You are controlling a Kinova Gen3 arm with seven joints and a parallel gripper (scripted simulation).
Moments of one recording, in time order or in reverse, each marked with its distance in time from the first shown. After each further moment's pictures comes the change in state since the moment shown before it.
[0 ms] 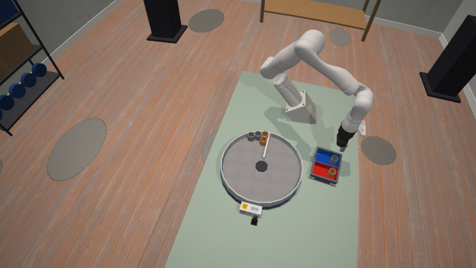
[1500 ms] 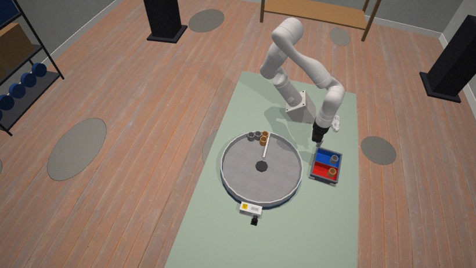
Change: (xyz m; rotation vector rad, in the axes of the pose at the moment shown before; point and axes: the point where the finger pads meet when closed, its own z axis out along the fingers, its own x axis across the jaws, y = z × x) arm -0.002 0.122 0.009 -0.012 -0.002 -0.012
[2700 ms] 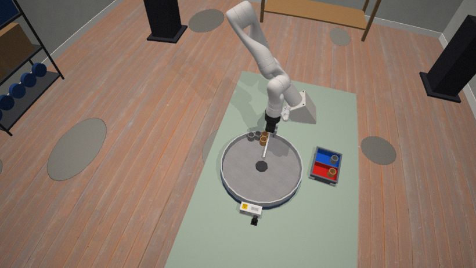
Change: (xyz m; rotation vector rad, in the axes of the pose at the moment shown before) arm -0.001 0.233 0.005 0.000 -0.004 0.000
